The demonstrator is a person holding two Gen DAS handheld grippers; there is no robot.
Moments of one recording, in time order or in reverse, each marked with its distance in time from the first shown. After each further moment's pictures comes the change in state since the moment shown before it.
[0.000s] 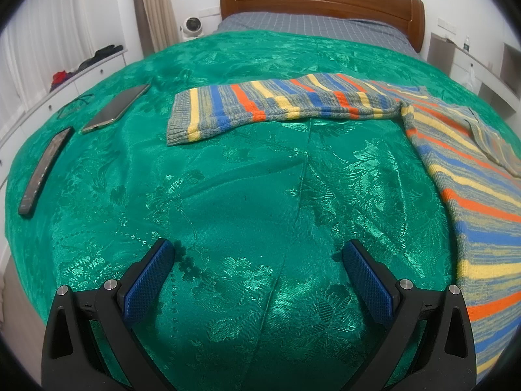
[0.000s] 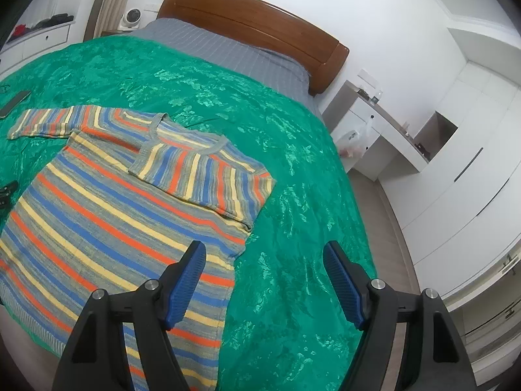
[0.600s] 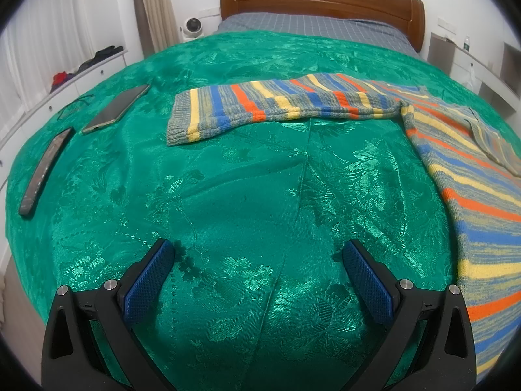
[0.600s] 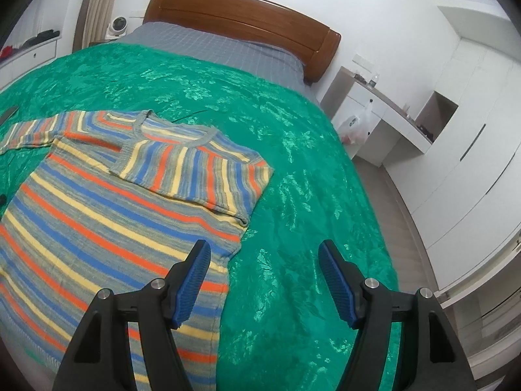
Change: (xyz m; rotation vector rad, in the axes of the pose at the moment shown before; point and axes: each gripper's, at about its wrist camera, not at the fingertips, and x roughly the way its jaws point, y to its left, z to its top) left arm 0.000 0.000 0.000 0.000 0.000 0.000; right arm 0.037 -0.014 -0.012 0.080 0.015 0.023
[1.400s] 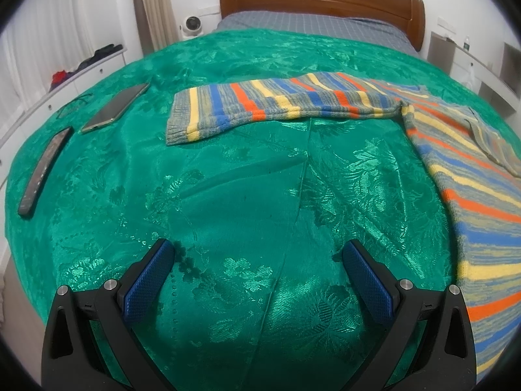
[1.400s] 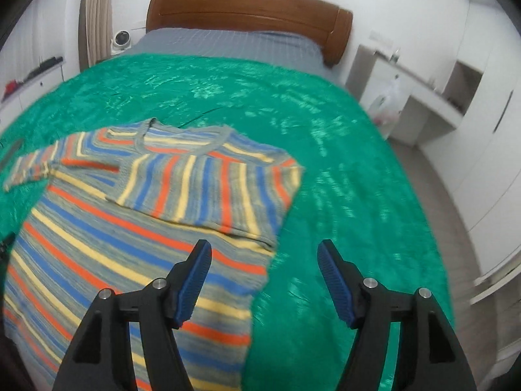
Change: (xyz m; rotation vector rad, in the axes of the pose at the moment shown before) left arm 0.000 0.001 0.002 -0.001 0.003 -0.001; right arm 0.071 -0.009 0.016 0.106 0.033 0.164
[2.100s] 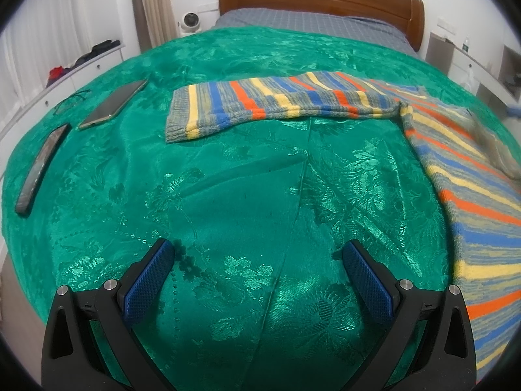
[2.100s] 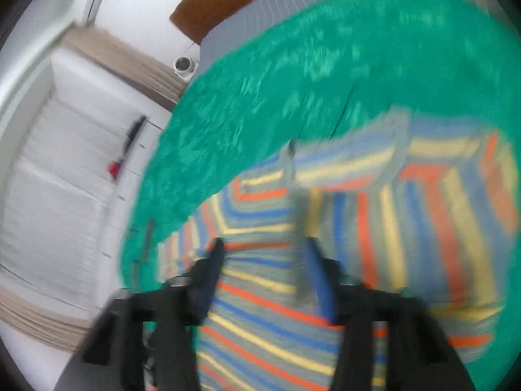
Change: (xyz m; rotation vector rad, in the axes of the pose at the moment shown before) left arm -0.001 0.001 0.002 -0.010 0.017 -0.020; right arm 0.123 0.050 0.114 0.470 0.262 0.851
